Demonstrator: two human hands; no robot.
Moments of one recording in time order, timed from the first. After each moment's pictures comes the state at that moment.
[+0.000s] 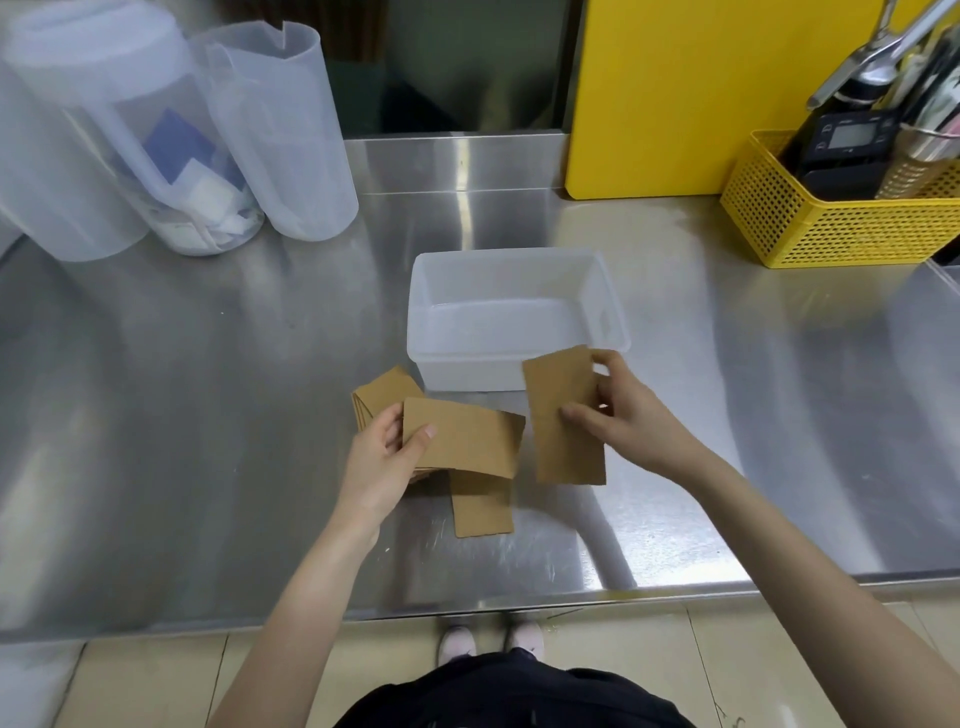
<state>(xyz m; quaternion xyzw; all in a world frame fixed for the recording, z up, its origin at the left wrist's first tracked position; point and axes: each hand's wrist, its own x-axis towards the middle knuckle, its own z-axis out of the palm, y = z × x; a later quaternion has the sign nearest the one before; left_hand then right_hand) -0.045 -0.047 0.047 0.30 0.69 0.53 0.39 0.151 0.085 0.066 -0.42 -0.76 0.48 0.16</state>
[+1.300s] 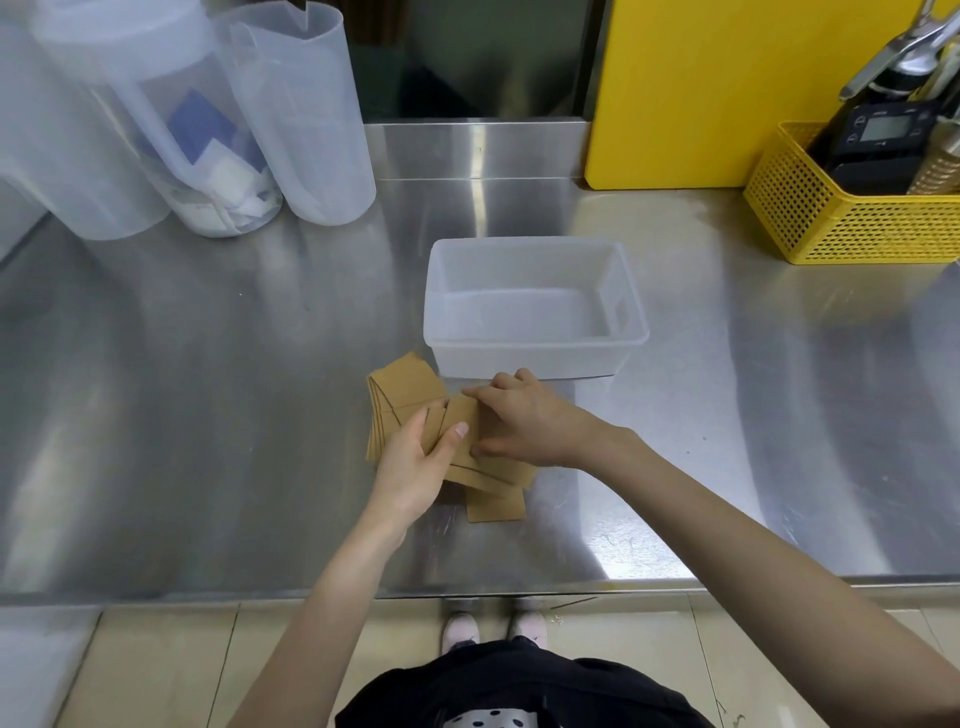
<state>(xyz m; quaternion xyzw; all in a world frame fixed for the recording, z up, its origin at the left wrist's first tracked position) -0.030 -0.052 0.042 0.34 0.73 0.47 0.34 0.067 0.059 0.058 -0.27 -0.93 0.24 -0.10</state>
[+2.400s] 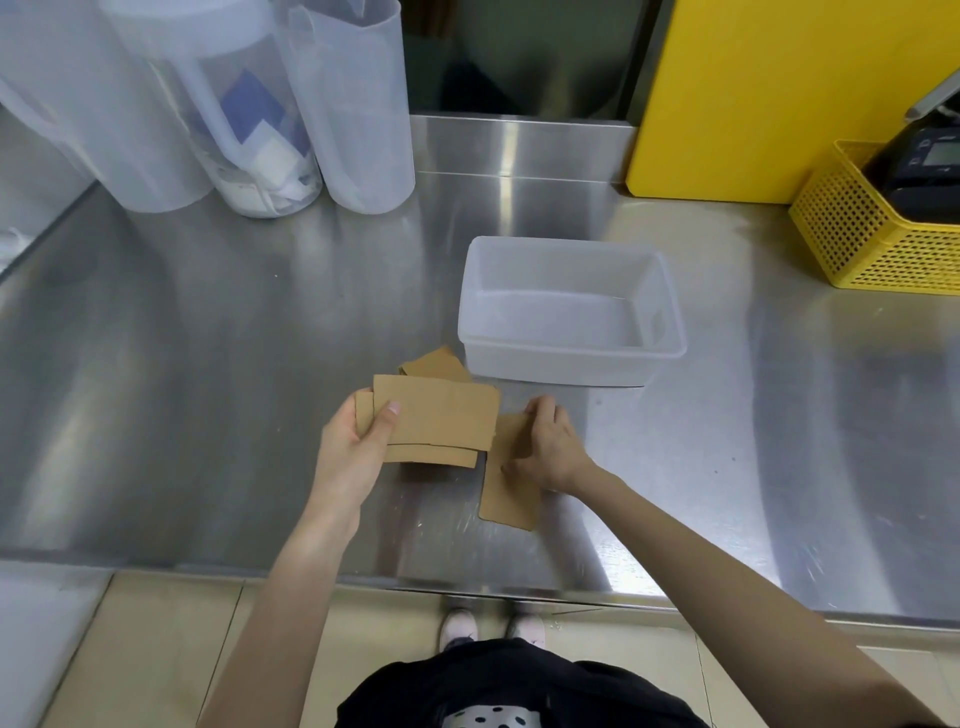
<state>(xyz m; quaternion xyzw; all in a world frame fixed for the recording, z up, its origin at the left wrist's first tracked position) -0.082 -0.081 0.042 0.19 0.73 0.57 0.32 0.062 0.053 -0.009 -0.47 -0.79 0.40 -0.04</state>
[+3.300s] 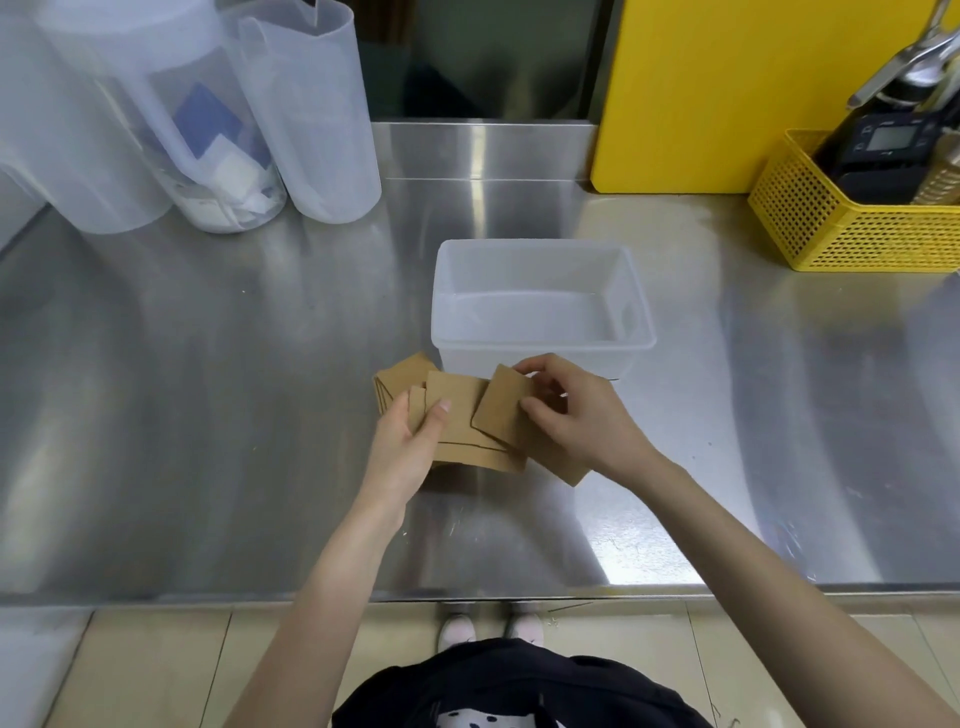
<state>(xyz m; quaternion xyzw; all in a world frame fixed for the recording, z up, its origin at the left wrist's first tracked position) -0.048 -0.047 0.043 0.26 0.72 0.52 0.39 0.096 0.054 0.070 -0.38 -0.81 0.40 0.18</state>
